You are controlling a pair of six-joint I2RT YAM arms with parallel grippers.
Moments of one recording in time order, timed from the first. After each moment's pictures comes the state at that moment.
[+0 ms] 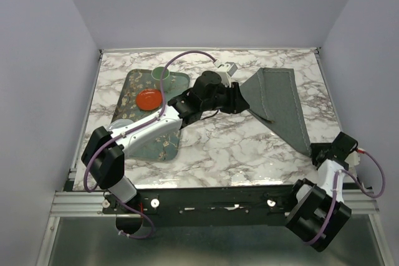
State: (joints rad) left arm -0.86 1.59 1.31 -0.05 0.22 -0.62; right arm -0.69 0.89 0.30 -0.30 -0.04 0.92
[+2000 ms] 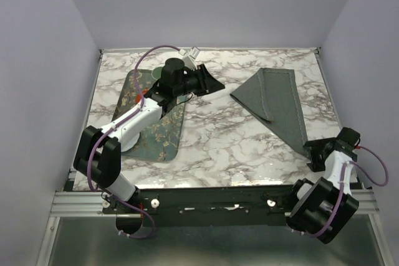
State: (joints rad) left arm -0.54 1.56 1.18 0.15 0.49 -0.81; right arm -0.69 0.98 0.44 -0.60 -0.13 0.78
